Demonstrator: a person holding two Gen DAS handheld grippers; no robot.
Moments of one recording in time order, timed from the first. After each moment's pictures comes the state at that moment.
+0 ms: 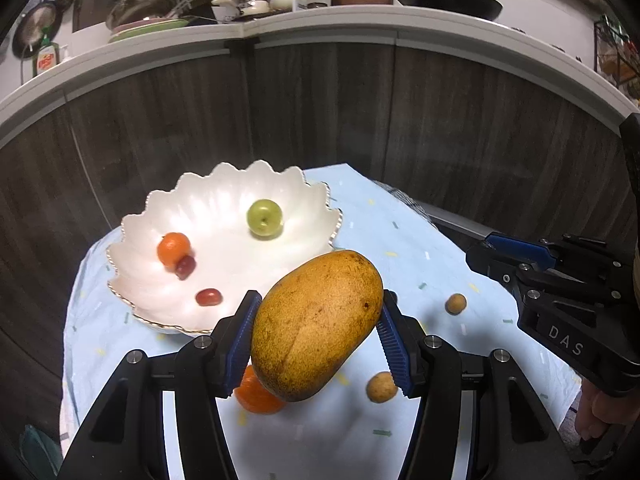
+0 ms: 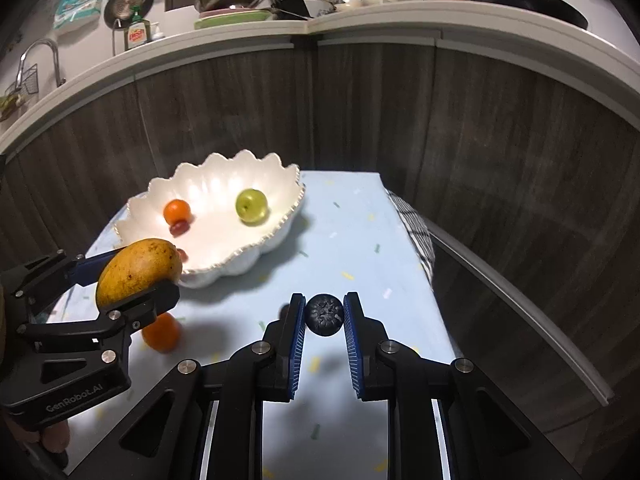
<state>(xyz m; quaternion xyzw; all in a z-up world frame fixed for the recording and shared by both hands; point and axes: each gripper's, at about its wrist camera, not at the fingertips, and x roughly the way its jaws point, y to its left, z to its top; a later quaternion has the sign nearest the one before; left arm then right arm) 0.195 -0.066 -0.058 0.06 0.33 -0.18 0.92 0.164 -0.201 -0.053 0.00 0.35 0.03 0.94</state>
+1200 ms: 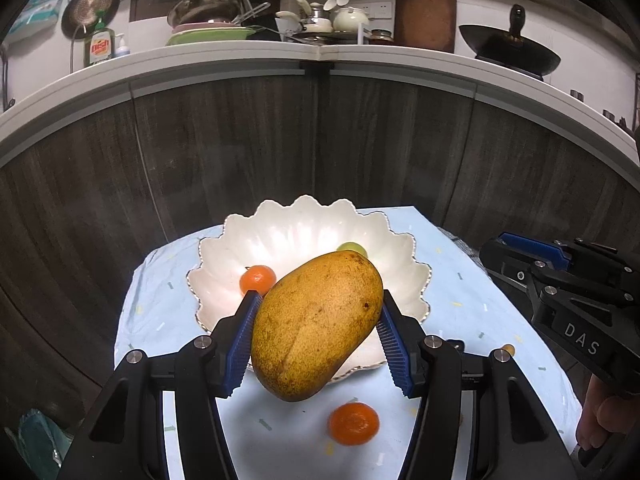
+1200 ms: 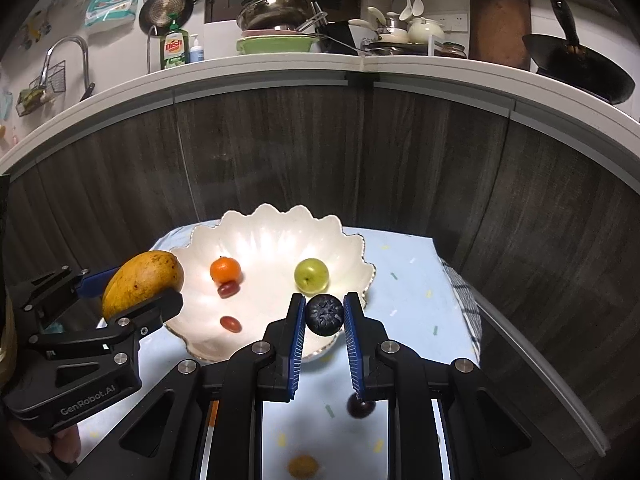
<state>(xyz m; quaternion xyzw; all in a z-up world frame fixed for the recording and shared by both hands) 0.230 0.010 -0.030 0.02 0.31 -0.12 0.94 0.212 -0.137 -0.009 -0.03 0.31 0.07 0.95</state>
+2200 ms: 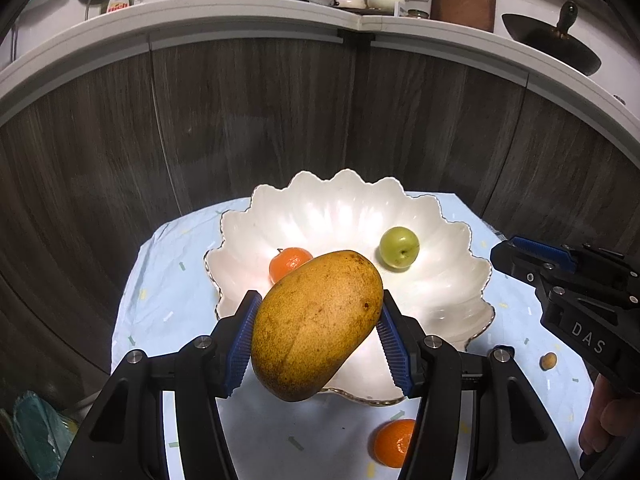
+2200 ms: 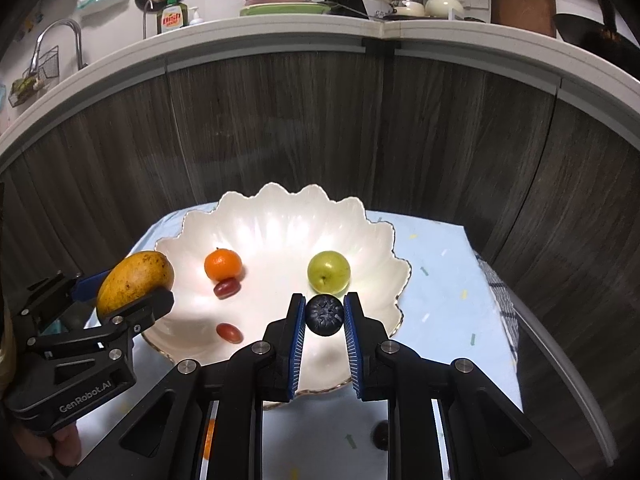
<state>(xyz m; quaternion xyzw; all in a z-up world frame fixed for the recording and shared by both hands) 0.274 0.033 -0.068 0.00 0.35 -0.08 0.93 0.268 -0.117 -0.044 -0.03 0.35 0.08 0.93</state>
